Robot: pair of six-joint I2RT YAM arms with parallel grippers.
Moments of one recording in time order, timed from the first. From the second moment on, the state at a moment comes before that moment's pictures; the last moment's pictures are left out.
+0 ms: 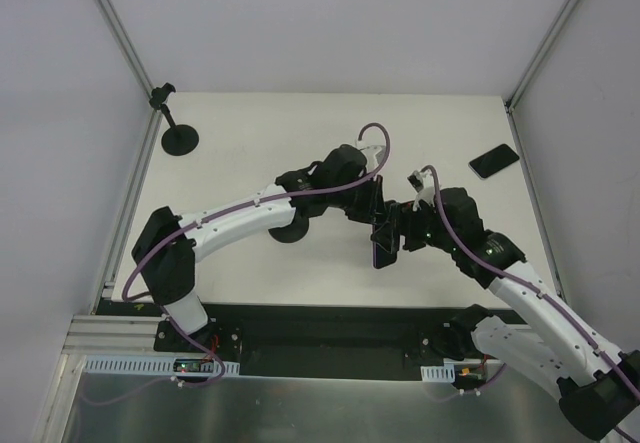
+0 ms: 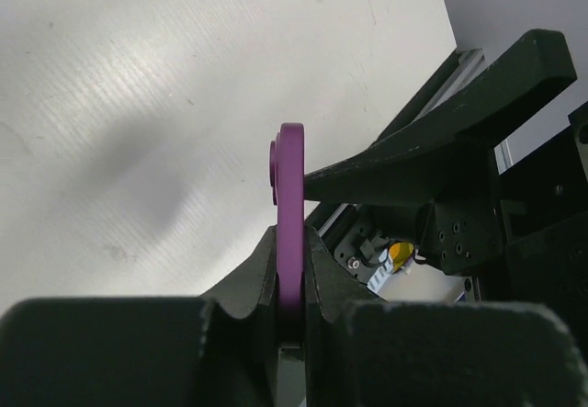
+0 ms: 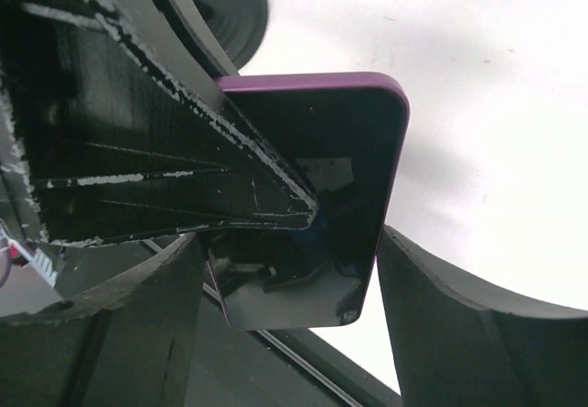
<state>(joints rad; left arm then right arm) -0.95 1.70 1.40 -0.34 0.29 -0.71 0.59 0.80 0.70 -0.50 -0.18 0.38</state>
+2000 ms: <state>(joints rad) -0.95 0.62 1.21 -1.18 -0.33 -0.64 1.03 1.71 1.47 -0.46 0.29 0.38</state>
